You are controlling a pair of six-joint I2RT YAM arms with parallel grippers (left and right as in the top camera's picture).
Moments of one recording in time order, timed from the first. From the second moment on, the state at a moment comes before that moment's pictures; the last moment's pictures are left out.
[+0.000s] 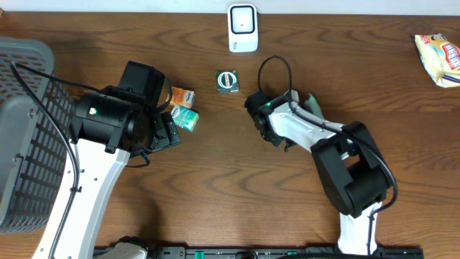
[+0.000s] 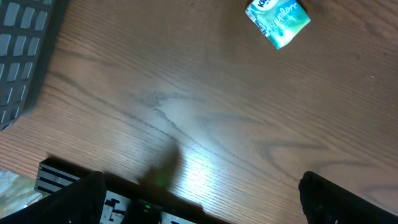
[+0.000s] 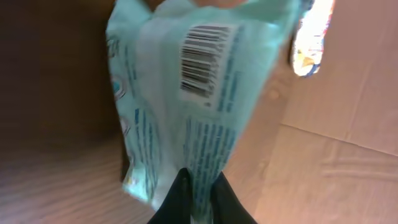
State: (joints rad) left arm -0.28 1.36 1.53 -1.56 -0.17 -0.62; right arm 0.56 2.07 1.29 -0.96 0.95 0.21
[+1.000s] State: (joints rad) left arm -0.28 1.36 1.53 -1.56 -0.17 -0.62; right arm 0.44 2.07 1.54 -1.16 0.34 0.19
